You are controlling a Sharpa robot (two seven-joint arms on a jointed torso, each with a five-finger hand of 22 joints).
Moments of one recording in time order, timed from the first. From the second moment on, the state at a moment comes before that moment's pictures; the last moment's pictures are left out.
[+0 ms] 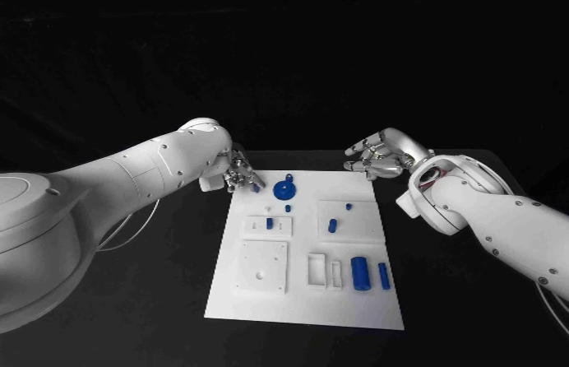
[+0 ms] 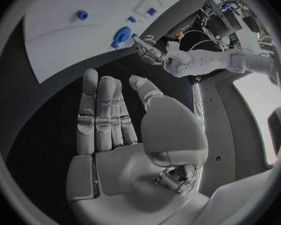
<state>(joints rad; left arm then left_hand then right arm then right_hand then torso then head) 1.43 -0.40 -0.11 0.67 -0.96 0.34 -0.40 1.14 0.11 -0.01 -0.03 0.11 1.10 0.05 0.11 0.32 1.38 -0.04 0.78 0.69 1.33 -0.09 1.13 0.83 0.05 1.25 -0.10 0.50 1.31 1.09 -0.65 0.36 1.32 -1.31 -0.27 -0.07 1.22 -0.10 0.19 -0.09 0.53 1.03 0.11 0.07 0.07 1.15 0.00 0.70 0.54 1.35 -0.06 0.70 0.84 0.06 1.36 -0.07 0.07 1.14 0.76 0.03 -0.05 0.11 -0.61</state>
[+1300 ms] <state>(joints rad) 1.43 -0.44 -0.11 0.72 -0.87 0.30 -0.38 1.21 0.20 0.03 -0.13 0.28 1.14 0.03 0.15 0.33 1.39 -0.05 0.78 0.68 1.33 -0.10 1.14 0.83 0.05 1.25 -0.10 0.52 1.31 1.09 -0.65 0.36 1.31 -1.31 -0.27 -0.07 1.22 -0.10 0.19 -0.09 0.53 1.02 0.12 0.07 0.07 1.15 0.00 0.70 0.54 1.35 -0.06 0.69 0.83 0.06 1.36 -0.07 0.07 1.13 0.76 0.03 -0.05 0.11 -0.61</state>
